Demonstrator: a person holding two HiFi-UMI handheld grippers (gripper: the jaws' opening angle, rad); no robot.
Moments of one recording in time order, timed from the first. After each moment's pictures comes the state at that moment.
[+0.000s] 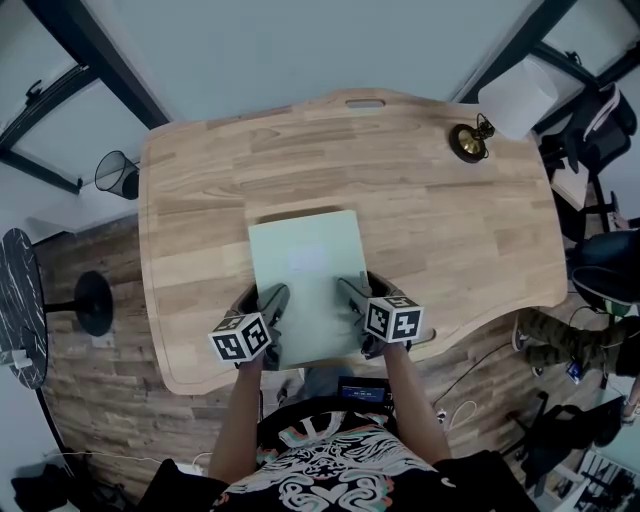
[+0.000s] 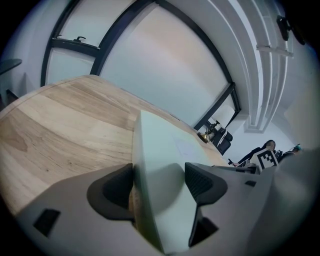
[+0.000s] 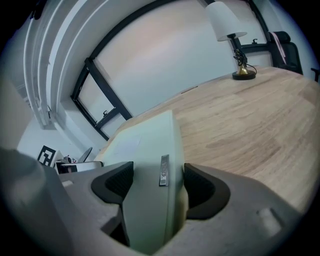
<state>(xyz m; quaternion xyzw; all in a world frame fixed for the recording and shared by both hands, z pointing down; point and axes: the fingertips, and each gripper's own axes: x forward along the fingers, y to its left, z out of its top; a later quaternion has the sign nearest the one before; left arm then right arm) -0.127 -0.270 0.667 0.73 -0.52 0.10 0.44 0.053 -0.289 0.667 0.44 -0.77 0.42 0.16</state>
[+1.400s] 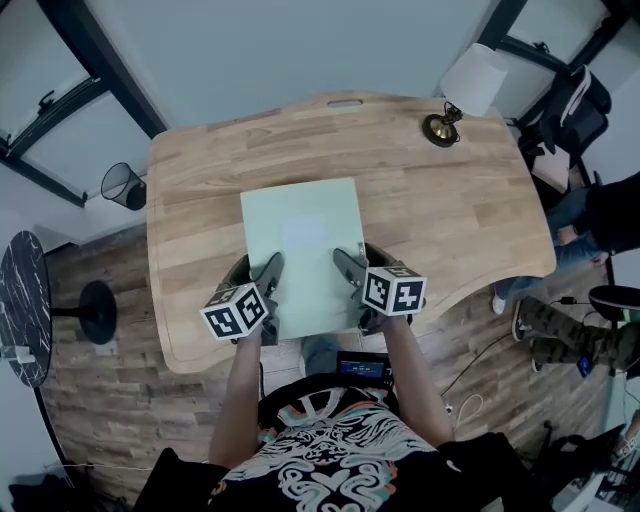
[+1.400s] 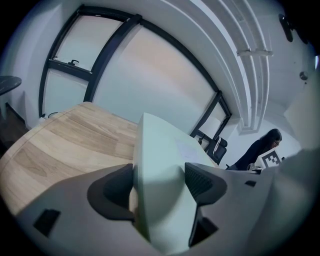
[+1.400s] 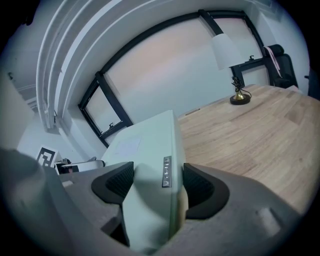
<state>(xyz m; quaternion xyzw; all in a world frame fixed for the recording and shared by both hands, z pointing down) -0.119 -0.261 0.574 0.76 -0.54 0.06 0.36 0.062 -0.267 0.580 0.47 -0.79 0.38 0.10</state>
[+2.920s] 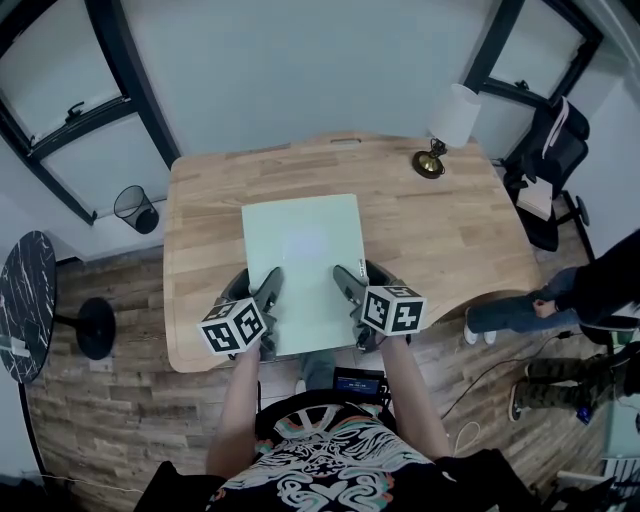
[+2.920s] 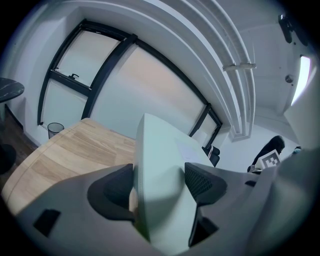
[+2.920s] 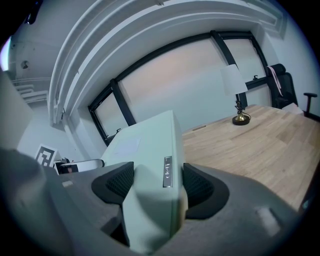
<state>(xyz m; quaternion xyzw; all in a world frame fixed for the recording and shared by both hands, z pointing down) -0.133 -0.207 0.499 0.78 -0.54 0.00 0.32 0.048 -0.214 0.499 0.48 -0.82 0.31 0.08</state>
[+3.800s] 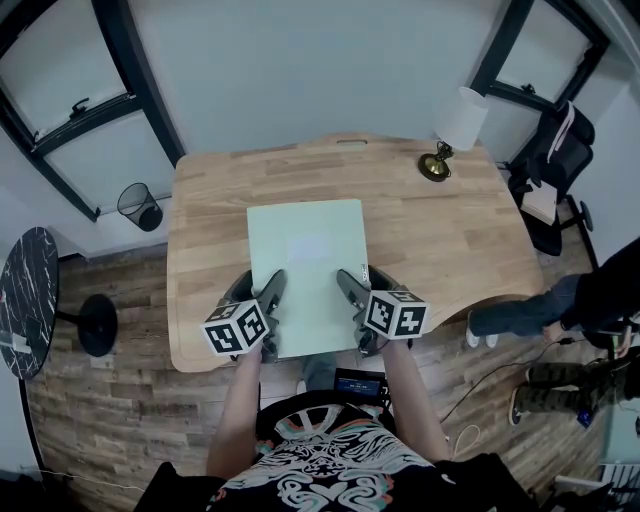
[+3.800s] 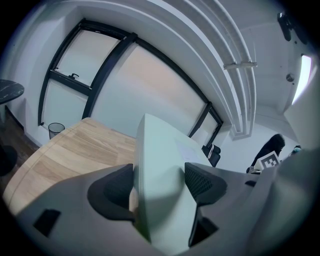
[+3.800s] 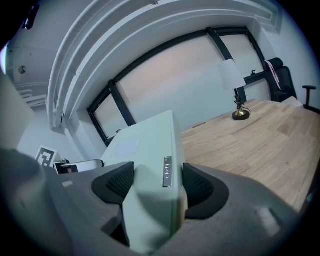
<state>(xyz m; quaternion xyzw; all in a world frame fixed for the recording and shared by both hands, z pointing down) -0.140 -0.206 0.504 0.78 -0.54 0.01 0.32 0.043 -0.212 0.508 0.48 -0.81 0.32 0.07</state>
